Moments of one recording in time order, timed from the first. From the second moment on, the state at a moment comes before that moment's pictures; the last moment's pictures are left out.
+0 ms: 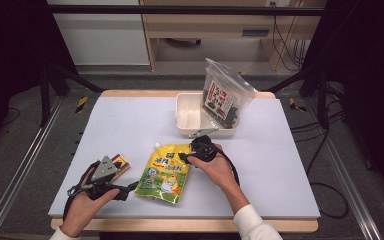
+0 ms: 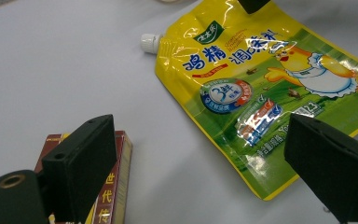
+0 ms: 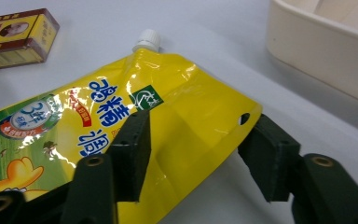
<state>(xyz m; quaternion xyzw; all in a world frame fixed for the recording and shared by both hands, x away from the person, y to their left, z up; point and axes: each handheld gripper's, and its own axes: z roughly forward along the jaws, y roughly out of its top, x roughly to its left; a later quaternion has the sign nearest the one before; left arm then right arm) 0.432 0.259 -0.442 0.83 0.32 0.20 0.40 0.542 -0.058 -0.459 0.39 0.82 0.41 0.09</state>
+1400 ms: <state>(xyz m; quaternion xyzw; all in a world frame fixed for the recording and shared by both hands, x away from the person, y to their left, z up) 0.432 0.251 -0.424 0.83 0.31 0.19 0.42 0.548 -0.086 -0.391 0.34 0.82 0.44 0.15</state>
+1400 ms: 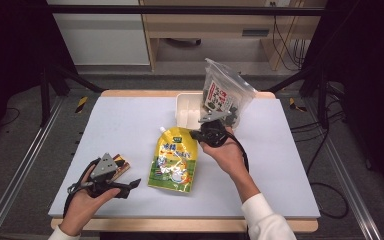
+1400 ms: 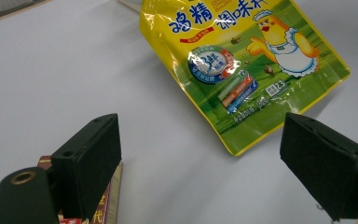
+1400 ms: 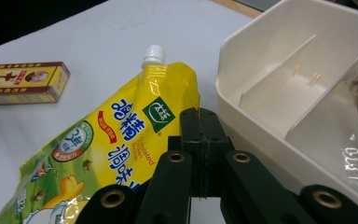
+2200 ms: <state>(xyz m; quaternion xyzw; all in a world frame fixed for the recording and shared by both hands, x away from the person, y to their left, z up) 0.499 0.217 -0.353 0.88 0.24 0.17 0.38 0.534 -0.094 -0.337 0.25 0.83 0.47 0.16</state>
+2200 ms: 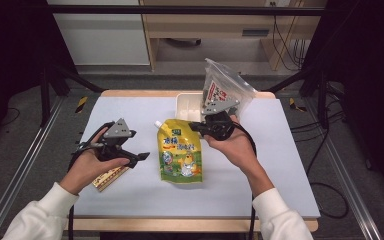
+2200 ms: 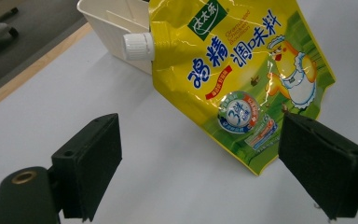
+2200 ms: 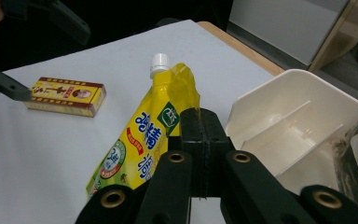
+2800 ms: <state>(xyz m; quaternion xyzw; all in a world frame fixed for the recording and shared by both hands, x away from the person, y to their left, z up) 0.534 0.208 -0.327 0.88 0.23 0.19 0.37 0.528 -0.091 -0.324 0.22 0.84 0.48 0.16</state>
